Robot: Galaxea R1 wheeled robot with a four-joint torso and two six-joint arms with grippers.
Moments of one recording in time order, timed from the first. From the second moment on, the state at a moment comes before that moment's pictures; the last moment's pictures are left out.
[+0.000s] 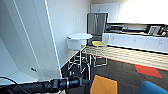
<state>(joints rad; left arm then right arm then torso) 0.45 2.33 -1.05 0.83 -0.07 -1.29 -1.69 2.88 -2.52 -0.42 0.29 0.35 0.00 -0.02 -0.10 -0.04</state>
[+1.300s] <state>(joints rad) 0.54 2.39 -1.06 0.84 -0.08 -1.30 -1.69 2.94 -2.53 -0.42 0.27 0.36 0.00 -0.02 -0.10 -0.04</state>
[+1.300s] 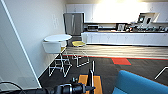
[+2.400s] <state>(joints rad) 0.57 2.38 -1.06 0.88 -0.08 -1.30 -1.72 3.03 -2.57 -0.46 0.17 0.30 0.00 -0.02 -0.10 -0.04</state>
